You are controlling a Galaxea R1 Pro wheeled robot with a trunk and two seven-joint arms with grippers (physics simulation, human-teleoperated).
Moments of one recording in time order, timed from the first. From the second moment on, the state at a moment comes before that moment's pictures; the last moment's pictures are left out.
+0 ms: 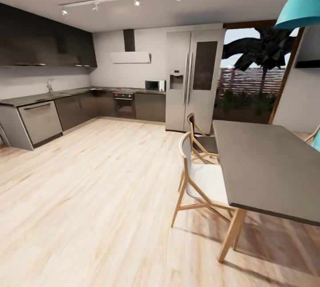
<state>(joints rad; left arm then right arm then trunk) 0.03 0.06 0.14 -0.52 0.00 -0.10 0.00 -0.09 -0.07 0.01 -0.46 0.01 -0.33 0.00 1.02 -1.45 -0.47</state>
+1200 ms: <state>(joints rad) 0.03 0.06 0.15 -0.52 0.00 -0.10 0.00 -0.08 -0.07 0.01 -0.39 0.01 -0.33 0.00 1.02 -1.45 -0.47</state>
